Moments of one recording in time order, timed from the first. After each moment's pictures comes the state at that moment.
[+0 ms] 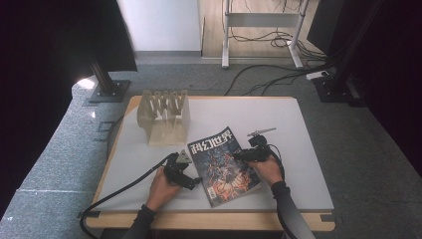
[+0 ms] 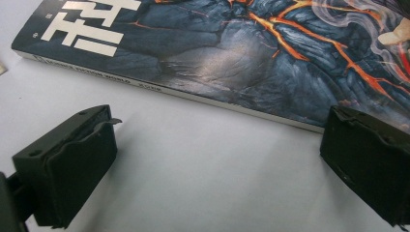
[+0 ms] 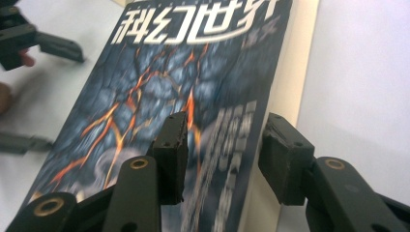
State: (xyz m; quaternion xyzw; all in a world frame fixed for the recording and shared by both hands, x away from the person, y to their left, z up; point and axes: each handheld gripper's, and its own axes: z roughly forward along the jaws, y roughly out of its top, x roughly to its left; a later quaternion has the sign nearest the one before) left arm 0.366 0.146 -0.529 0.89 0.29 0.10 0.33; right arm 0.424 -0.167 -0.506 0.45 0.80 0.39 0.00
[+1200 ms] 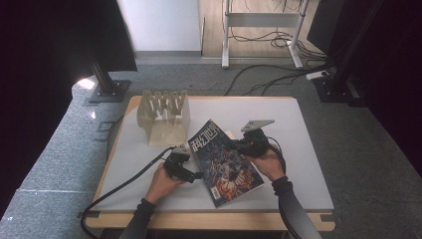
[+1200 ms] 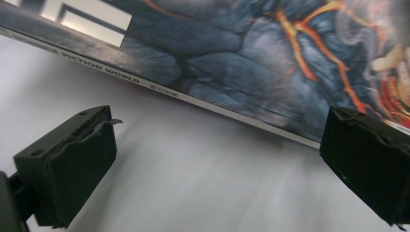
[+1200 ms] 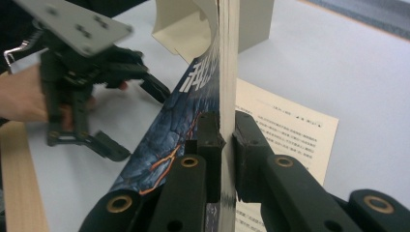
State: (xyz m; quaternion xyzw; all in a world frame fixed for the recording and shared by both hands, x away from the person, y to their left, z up) left arm 0.387 0.146 -0.522 0.87 0.31 0.02 0.38; right arm 0.388 -0.145 -0.421 0.31 0.83 0.45 0.09
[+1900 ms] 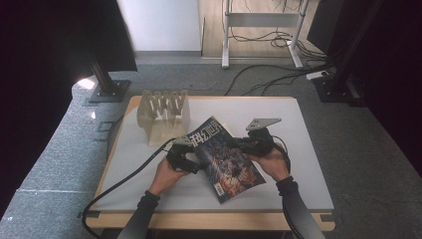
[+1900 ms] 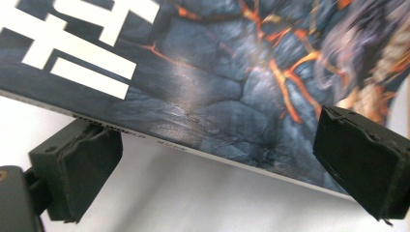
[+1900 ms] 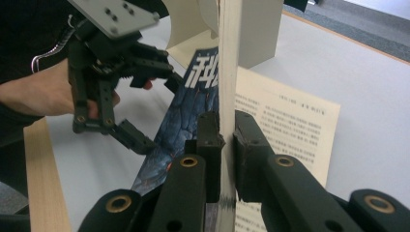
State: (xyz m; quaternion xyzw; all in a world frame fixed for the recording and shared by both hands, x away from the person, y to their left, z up) left arm 0.396 0.140 -0.485 0.85 0.29 0.02 0.43; right arm 0.379 -0.154 -0.403 0.29 0.82 0.47 0.09
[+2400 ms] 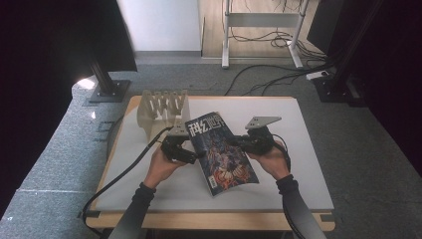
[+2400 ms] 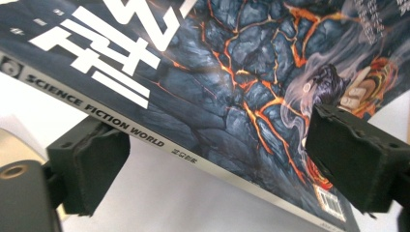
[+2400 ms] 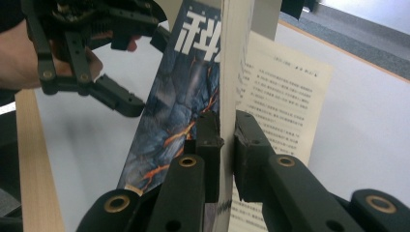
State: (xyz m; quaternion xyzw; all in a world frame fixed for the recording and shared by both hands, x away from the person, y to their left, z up) left arm 0.394 0.144 -0.430 0.85 0.28 0.10 0.44; right arm 0.378 -0.151 -0.394 0.28 0.83 0.47 0.11
